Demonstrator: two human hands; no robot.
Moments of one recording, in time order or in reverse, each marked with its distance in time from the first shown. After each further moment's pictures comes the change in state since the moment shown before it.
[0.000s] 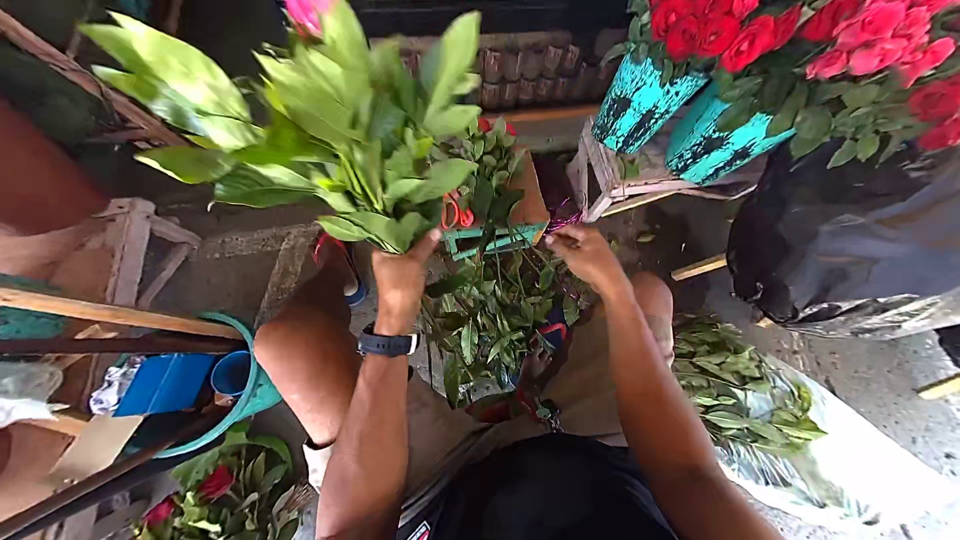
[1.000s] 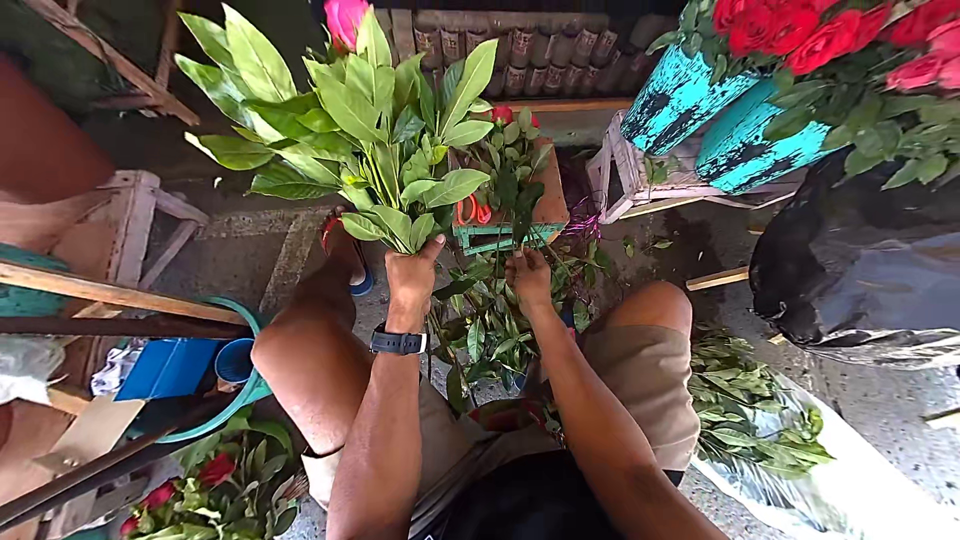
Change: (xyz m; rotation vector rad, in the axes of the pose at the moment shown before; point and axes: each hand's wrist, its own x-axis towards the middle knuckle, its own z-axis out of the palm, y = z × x) left_hand 0.023 -0.024 -0.005 -0.116 0.112 -0.240; right_hand 0.025 0.009 0.163 0.684 0.215 0.301
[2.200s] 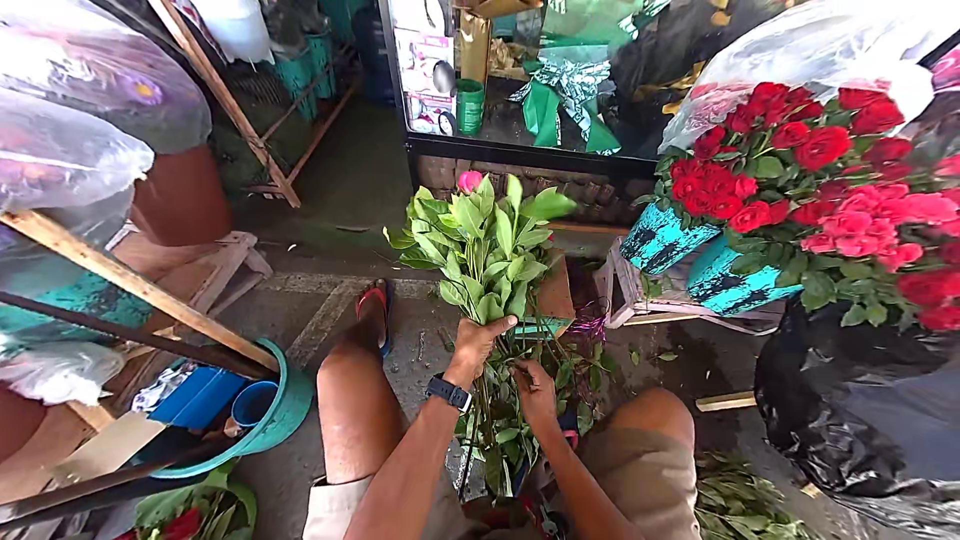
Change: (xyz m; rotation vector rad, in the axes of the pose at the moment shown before) left_hand -0.016 0.004 0.055 -0.232 -0.217 -0.068; right_hand -0.040 0.032 -0.036 -0.386 -0.189 -0.702
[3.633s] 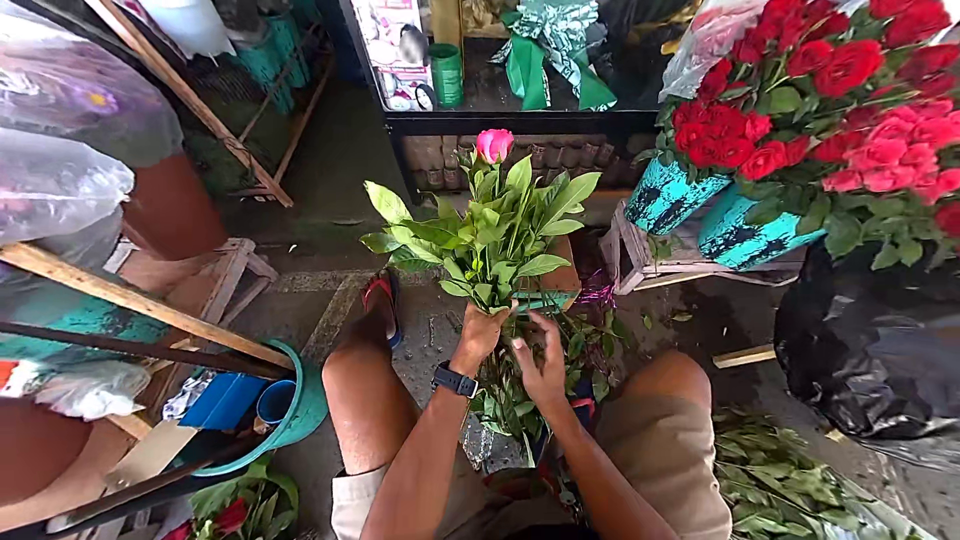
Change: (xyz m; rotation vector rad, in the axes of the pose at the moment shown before) left_hand 0.000 -0.012 -0.001 0.170 -0.111 0.222; right_hand 0.009 -0.055 0.002 0.206 0.171 -0.262
